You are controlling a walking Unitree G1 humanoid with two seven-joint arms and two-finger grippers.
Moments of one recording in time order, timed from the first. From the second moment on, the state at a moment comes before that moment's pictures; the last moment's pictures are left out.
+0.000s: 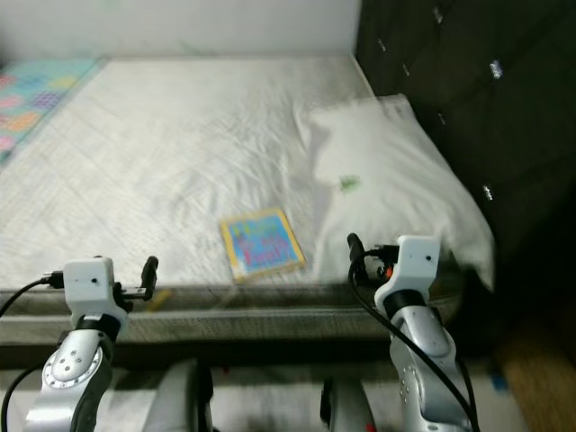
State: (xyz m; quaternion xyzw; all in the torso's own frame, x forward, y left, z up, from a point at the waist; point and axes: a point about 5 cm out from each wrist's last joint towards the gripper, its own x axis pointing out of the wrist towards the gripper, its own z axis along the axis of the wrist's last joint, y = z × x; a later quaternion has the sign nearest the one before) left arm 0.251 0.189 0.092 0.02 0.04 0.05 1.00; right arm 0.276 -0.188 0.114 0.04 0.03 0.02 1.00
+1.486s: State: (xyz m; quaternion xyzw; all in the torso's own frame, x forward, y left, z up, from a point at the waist) left arm 0.253 0.182 0.097 -0.02 0.05 0.05 1.00; right arm 0.277 -0.189 0.122 0.02 0.03 0.03 1.00
